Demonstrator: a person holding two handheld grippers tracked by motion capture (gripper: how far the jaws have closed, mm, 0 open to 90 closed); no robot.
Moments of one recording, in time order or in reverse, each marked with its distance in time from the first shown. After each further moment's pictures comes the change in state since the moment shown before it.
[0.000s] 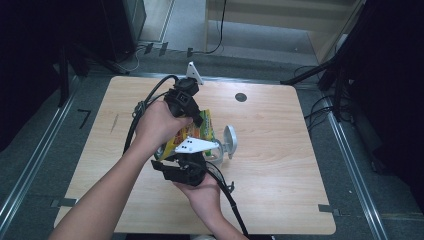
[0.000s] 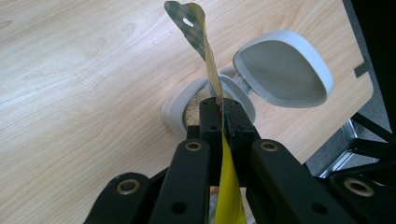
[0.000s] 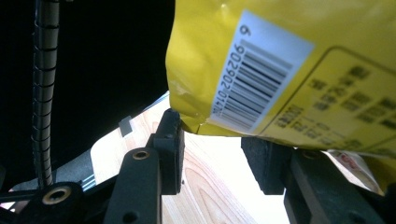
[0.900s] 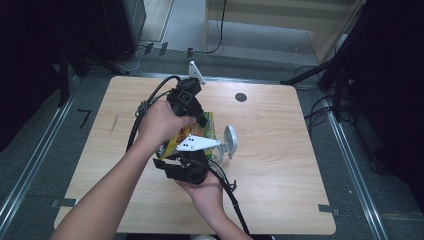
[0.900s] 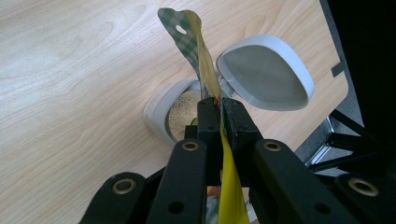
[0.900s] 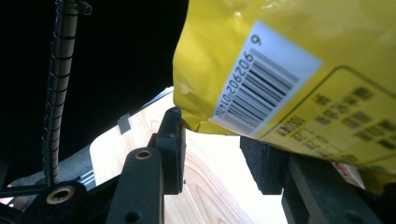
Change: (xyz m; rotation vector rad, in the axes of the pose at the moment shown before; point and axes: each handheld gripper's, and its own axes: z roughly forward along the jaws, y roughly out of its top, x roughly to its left) left arm 0.003 0.006 0.006 0.012 -0.077 -0.011; right arm -0.002 0.006 -0.005 0.014 -0.003 -0.006
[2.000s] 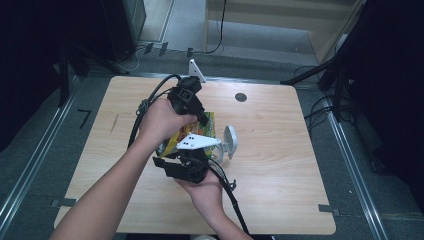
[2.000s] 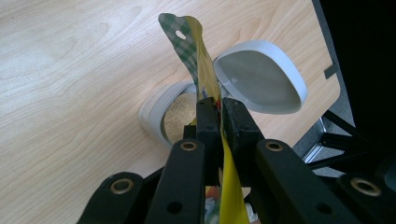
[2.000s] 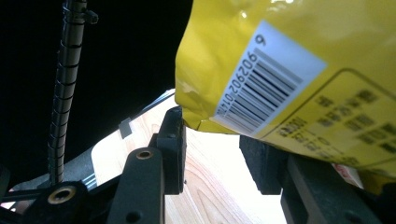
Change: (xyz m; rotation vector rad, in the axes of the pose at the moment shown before) left arm 0.002 0.004 -0.001 0.007 -0.023 -0.008; right arm 0.000 0.004 -0.001 -0.009 0.001 0.009
